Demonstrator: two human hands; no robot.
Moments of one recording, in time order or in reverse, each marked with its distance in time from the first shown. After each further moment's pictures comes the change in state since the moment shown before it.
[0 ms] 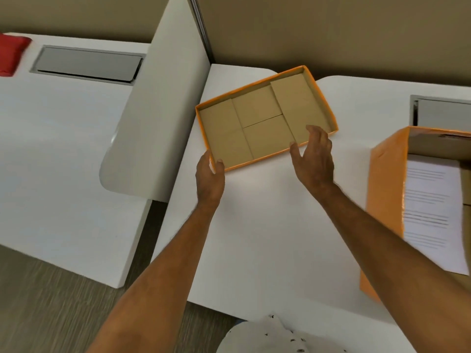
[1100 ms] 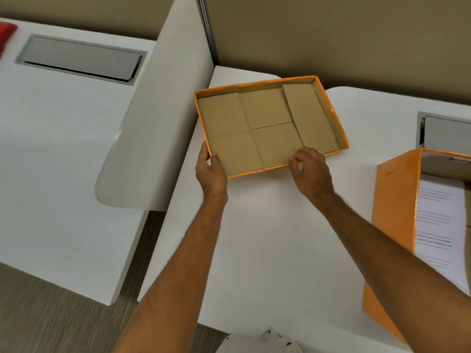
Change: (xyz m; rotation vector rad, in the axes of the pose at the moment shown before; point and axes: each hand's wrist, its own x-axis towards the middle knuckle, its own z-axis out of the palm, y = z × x) left_hand 0.026 0.047 0.003 -0.482 0.183 -0.071; right_hand 0.020 0.007 0.030 -0.082 -0.184 -0.069
